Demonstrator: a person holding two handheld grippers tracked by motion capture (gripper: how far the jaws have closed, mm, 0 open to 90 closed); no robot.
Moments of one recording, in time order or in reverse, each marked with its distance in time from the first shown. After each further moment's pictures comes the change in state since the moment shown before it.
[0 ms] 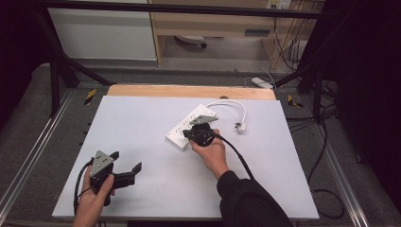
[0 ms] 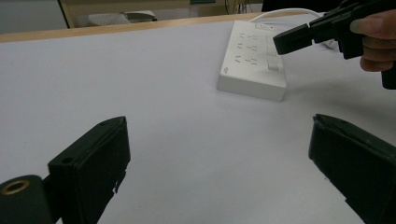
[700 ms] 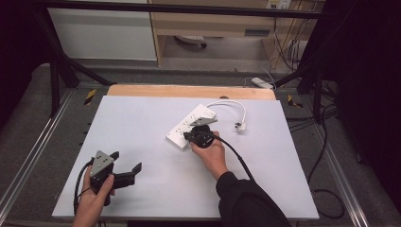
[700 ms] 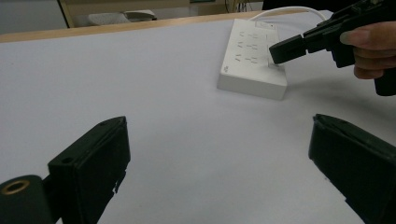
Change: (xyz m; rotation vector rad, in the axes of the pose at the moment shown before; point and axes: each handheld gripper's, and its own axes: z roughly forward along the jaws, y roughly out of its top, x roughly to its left) left arm 0.000 0.000 0.000 0.003 0.000 0.003; right arm -0.003 -0.010 0.009 0.021 -0.002 0.020
